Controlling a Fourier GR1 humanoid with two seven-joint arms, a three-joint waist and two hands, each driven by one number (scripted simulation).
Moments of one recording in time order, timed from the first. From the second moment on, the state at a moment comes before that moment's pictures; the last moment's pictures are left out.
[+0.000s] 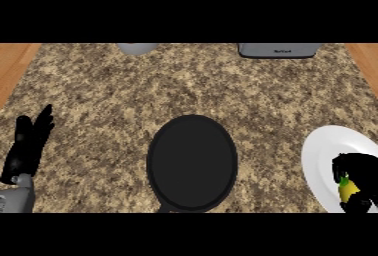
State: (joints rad) left arm -0.11 0.32 0.18 -1.35 -0.13 0.04 0.26; right arm 0.04 -0.55 0.08 -1.46 1.03 0.37 0.16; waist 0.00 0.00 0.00
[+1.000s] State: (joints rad) left arm -0.11 0.33 0.21 -1.33 -0.13 0.03 0.25; right arm 0.60 -0.33 0.19 -2.30 1.01 -0.09 0.00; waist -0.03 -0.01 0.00
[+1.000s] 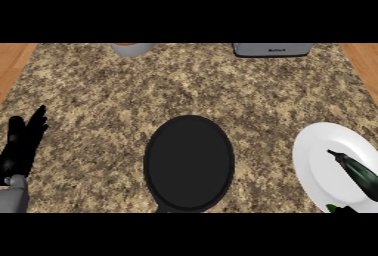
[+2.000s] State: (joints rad) left arm -0.12 0.31 0.21 -1.33 -0.14 0.01 0.24; right arm -0.11 -0.01 0.44 -1.83 1.02 -0.07 0.48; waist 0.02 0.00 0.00
